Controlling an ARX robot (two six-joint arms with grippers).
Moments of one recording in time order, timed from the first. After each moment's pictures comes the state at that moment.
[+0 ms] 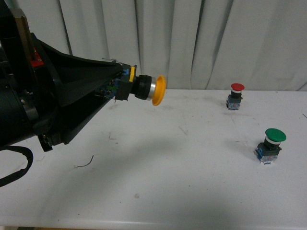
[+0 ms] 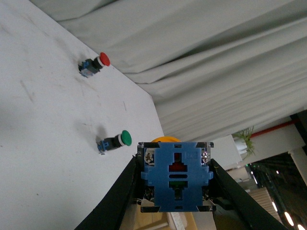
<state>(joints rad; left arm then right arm) -0.22 1.69 0.43 1.28 0.59 -1.07 0.00 0.00 0.01 0.00 0.00 0.00</state>
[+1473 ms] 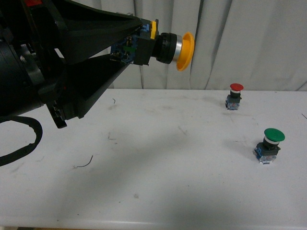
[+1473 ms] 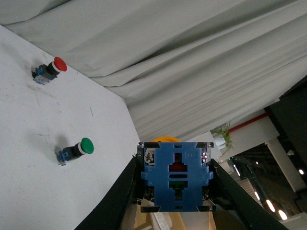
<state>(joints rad) -0.30 1.60 0.46 1.28 0.55 -1.12 -0.11 0.13 0.01 0.23 -0.29 0.08</state>
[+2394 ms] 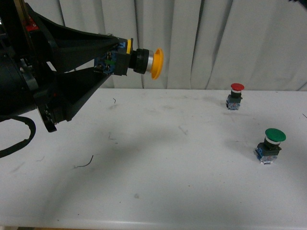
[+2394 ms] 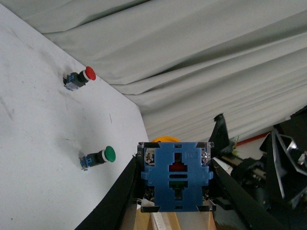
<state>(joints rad) -0.19 1.69 0.50 1.28 0.59 -1.16 0.09 1.60 0.68 1.16 -0.57 0.65</state>
